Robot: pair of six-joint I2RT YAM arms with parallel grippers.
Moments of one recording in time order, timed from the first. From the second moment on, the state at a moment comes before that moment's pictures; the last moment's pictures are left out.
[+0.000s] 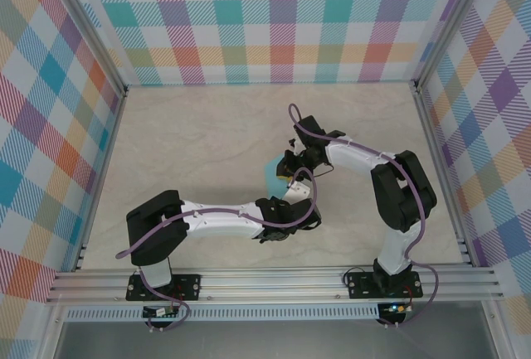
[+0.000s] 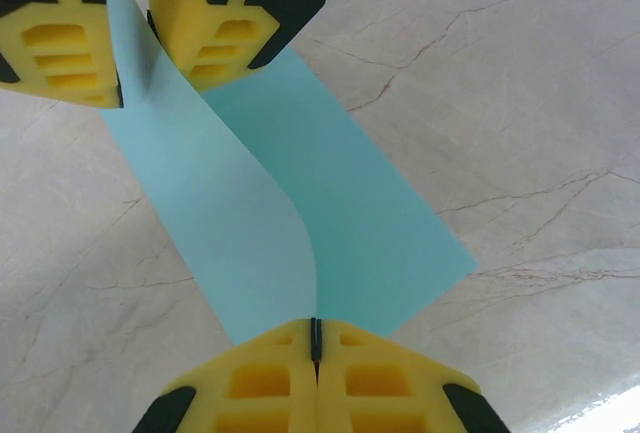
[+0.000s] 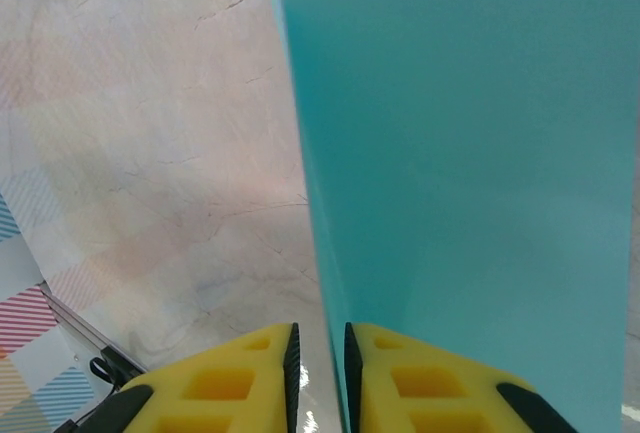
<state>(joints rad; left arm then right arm) -1.25 1.77 1.14 -0.49 -0.60 -0.55 0.54 1.84 1.24 -0.57 -0.52 0.74</state>
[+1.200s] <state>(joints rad) -1.09 1.62 0.94 -0.25 -0.25 -0.58 0.37 1.38 0.79 -0.50 -0.54 0.61</state>
